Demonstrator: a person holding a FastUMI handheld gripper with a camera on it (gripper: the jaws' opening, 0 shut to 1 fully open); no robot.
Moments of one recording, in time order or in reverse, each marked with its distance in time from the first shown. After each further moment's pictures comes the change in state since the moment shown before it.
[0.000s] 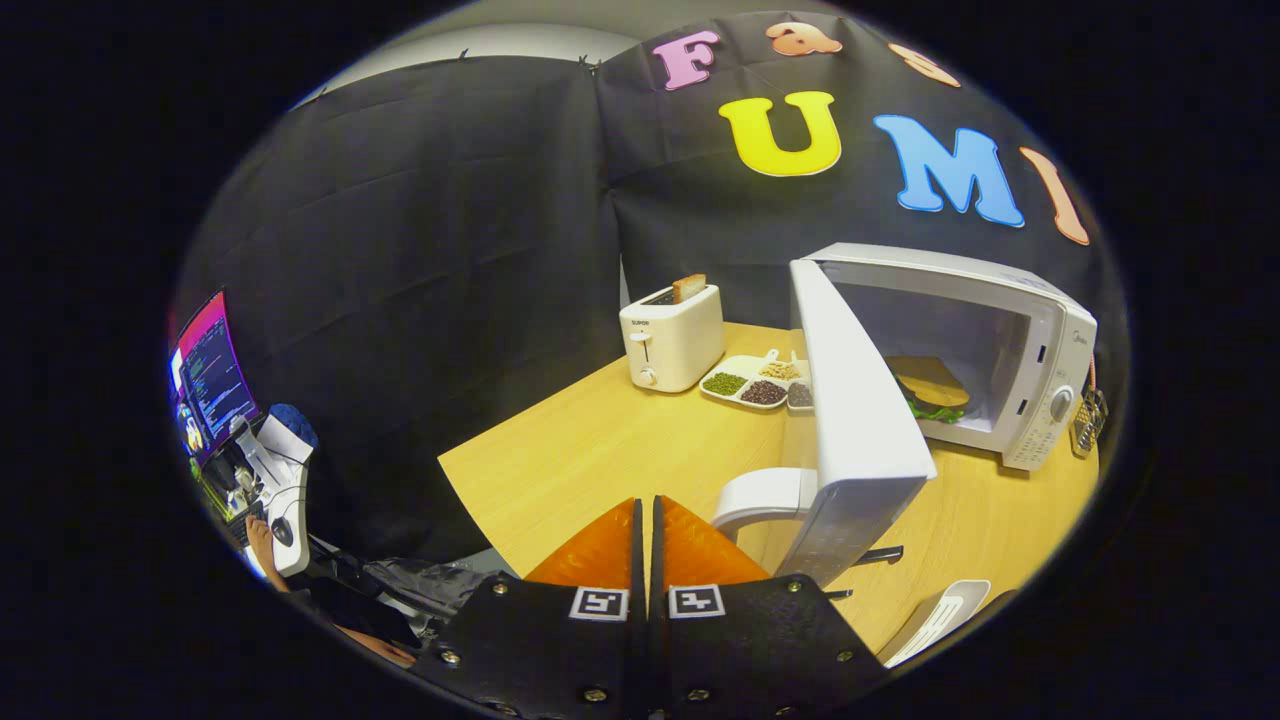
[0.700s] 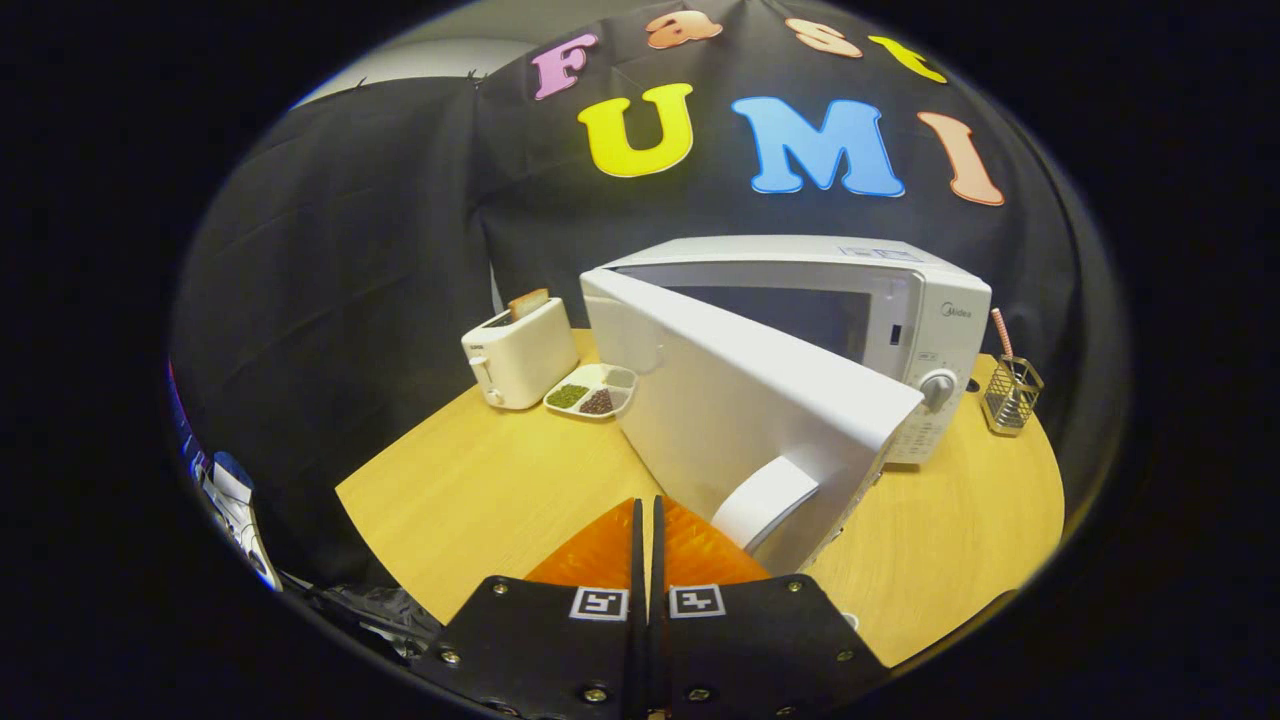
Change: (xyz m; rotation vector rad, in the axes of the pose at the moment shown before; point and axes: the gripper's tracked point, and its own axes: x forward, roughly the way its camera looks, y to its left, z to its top) arm -0.022 -0.170 0.014 0.131 -0.005 -0.267
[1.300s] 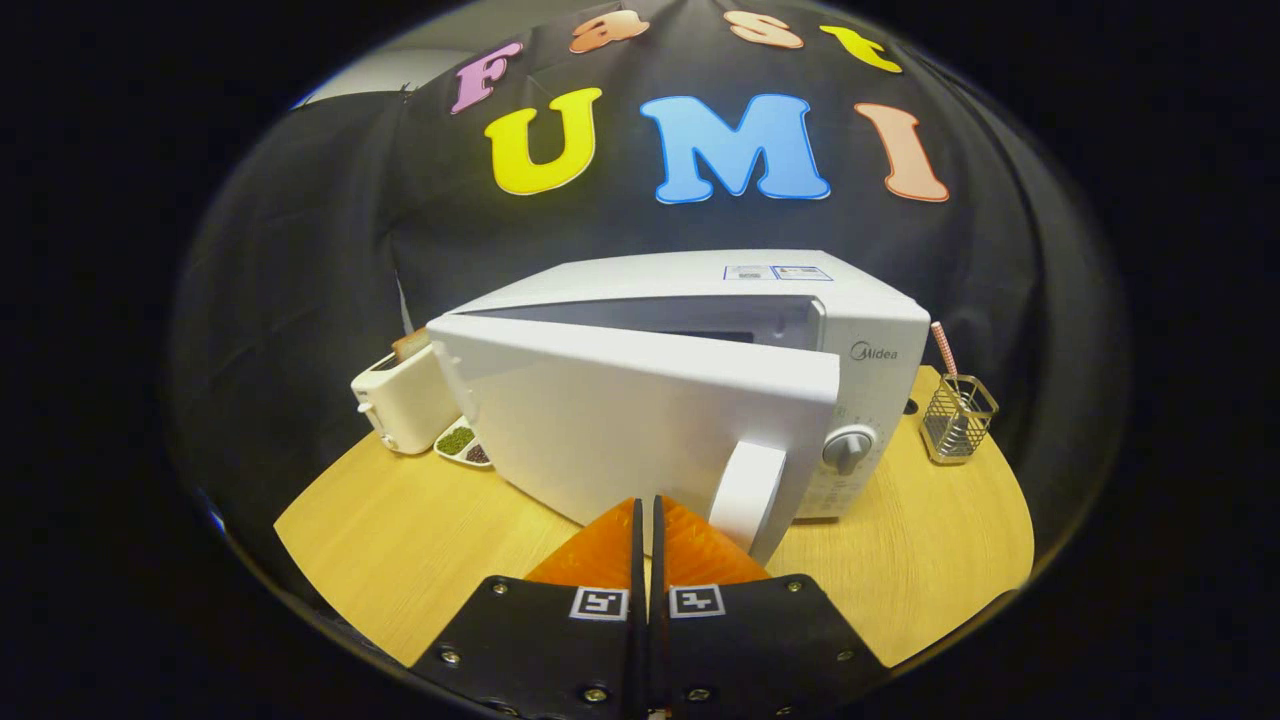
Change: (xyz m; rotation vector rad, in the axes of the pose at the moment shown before) arm 0.045 -0.108 0.053 0.055 -0.048 -0.185
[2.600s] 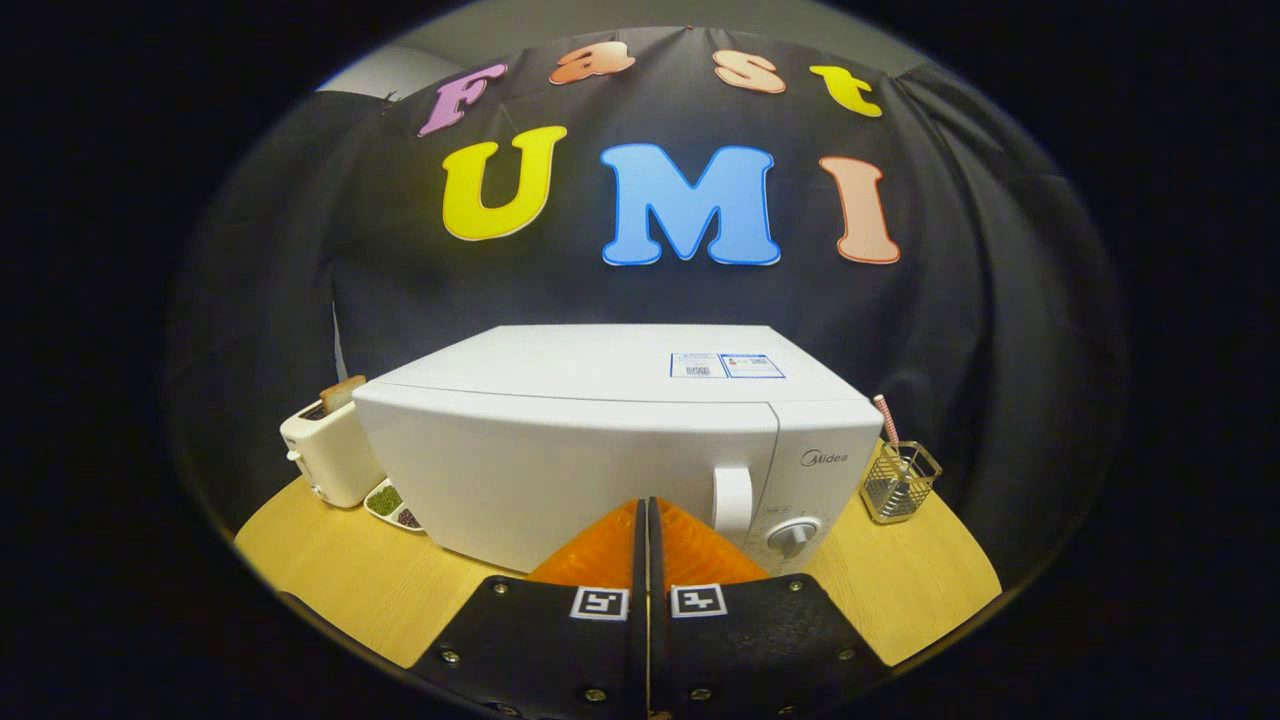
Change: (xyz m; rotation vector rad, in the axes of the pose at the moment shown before) arm -0.011 -0.010 0.059 -0.050 -0.188 -0.192
